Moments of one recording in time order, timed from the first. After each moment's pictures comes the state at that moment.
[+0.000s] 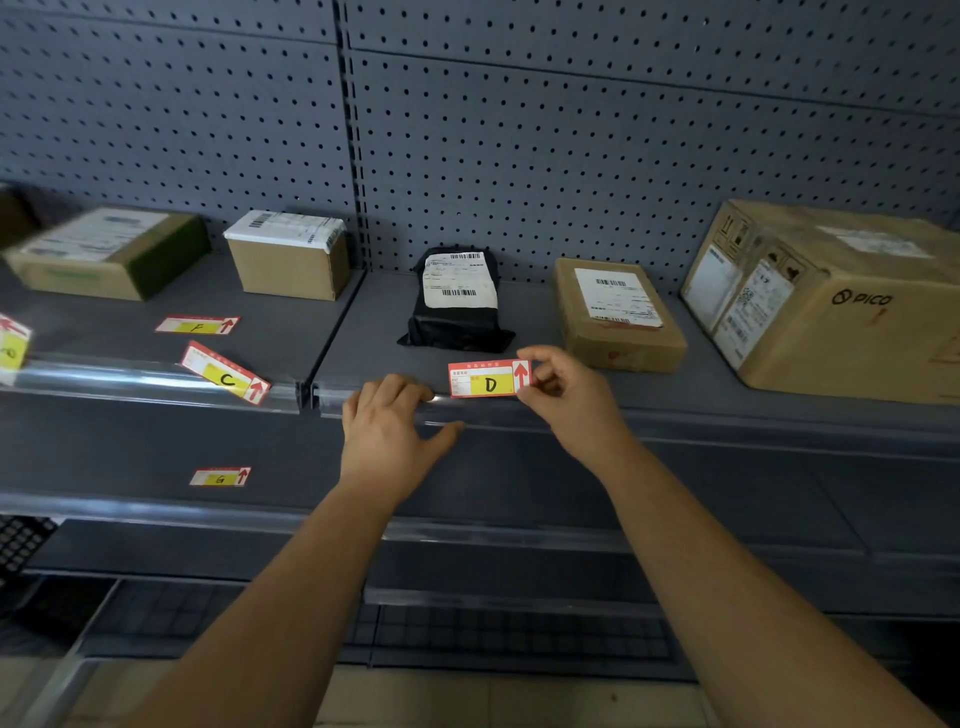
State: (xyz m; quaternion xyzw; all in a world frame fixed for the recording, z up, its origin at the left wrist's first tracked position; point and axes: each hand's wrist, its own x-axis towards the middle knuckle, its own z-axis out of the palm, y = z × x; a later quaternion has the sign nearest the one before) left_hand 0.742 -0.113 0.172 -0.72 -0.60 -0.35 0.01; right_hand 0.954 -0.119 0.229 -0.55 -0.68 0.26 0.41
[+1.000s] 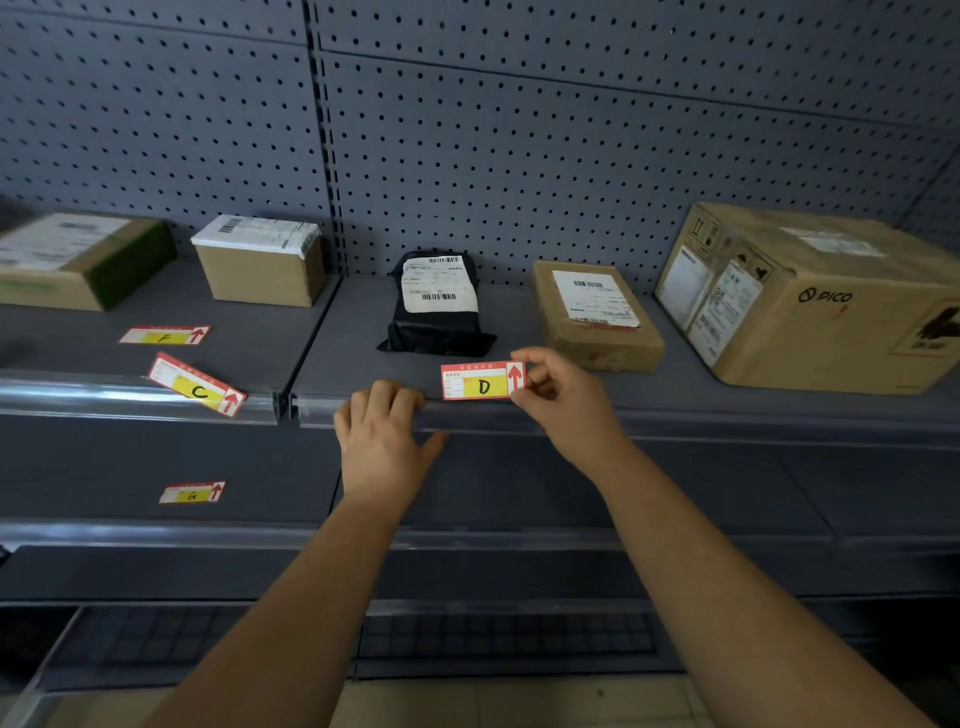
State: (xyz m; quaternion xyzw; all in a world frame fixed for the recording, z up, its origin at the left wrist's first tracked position) left_hand 0.756 -0.107 0.159 -0.71 -0.61 -0.35 0.05; right_hand 0.958 -0.127 0.234 -0.56 -0.66 0.25 0.43
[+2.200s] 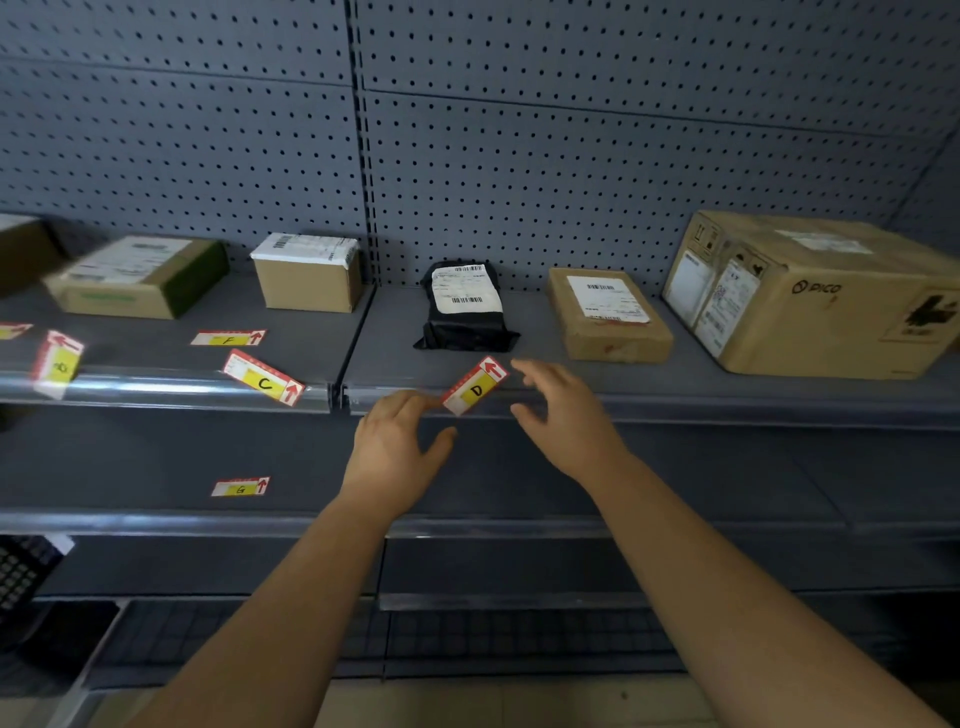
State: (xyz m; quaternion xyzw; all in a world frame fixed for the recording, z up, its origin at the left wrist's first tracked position) left_hand 0.706 -0.152 0.182 -0.75 -0.53 -0.38 -0.09; right_hand 0.926 -0.159 0.222 -0.58 -0.75 0.07 0.31
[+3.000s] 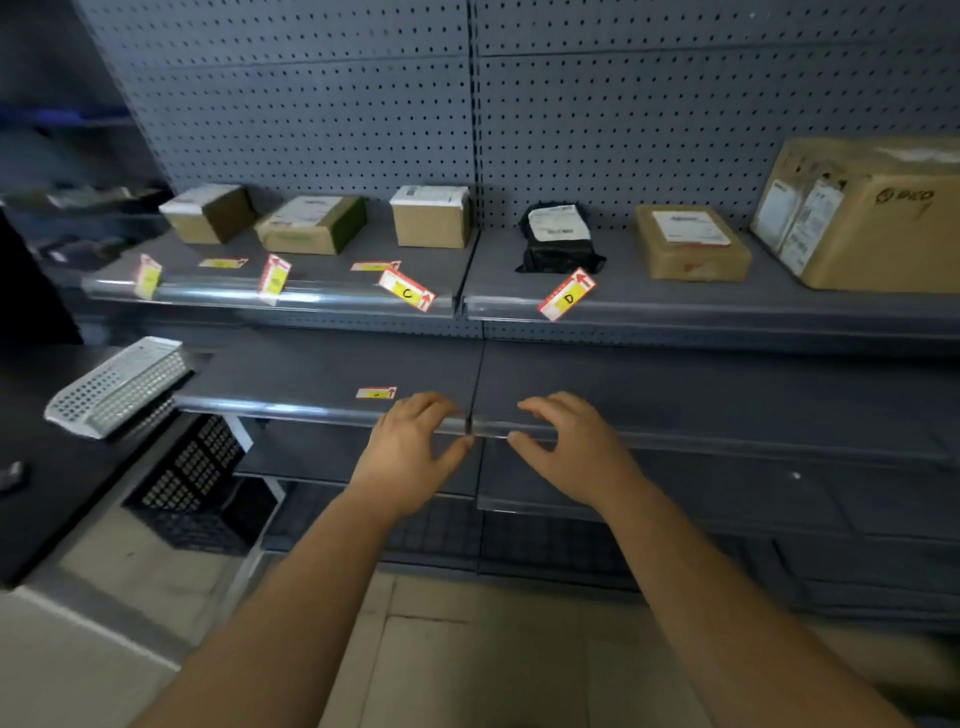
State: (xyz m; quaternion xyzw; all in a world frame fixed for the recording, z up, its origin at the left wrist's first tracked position) left_hand 0.602 -0.344 0.182 -0.77 -0.56 -0.28 -0.07; right_hand 0.826 -0.335 0.179 -0.54 -0.77 0.17 0.29
